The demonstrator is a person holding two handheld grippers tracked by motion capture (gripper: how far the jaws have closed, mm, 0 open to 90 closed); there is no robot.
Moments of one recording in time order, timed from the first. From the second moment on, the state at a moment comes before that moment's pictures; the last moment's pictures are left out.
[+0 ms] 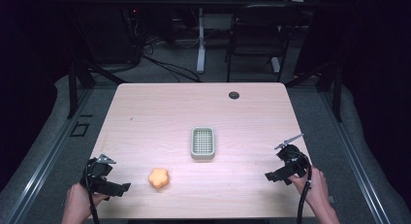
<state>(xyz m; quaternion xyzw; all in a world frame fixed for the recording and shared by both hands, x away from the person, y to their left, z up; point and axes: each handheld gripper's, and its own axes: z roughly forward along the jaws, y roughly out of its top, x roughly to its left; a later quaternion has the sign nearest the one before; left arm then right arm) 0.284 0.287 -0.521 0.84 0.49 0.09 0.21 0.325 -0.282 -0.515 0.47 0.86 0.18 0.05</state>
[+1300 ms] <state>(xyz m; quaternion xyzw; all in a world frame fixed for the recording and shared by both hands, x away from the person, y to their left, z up) 0.294 0.247 -0.513 0.88 0.42 0.07 0.22 0.324 -0.277 -0.516 0.47 0.86 0.18 0.04</state>
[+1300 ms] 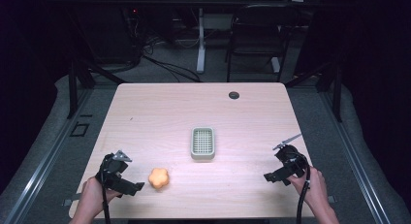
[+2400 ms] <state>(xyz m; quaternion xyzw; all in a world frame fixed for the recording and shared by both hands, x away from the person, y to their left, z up) 0.318 0.184 -0.536 0.91 0.36 0.05 0.17 0.323 -0.275 -0.517 0.46 0.87 0.18 0.03</state>
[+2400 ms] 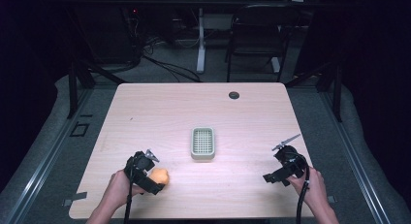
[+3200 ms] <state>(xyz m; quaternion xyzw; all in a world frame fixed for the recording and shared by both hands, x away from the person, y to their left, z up) 0.325 0.177 -0.547 0.92 0.36 0.03 0.16 0.323 -0.275 -0.518 0.47 0.86 0.19 0.03</state>
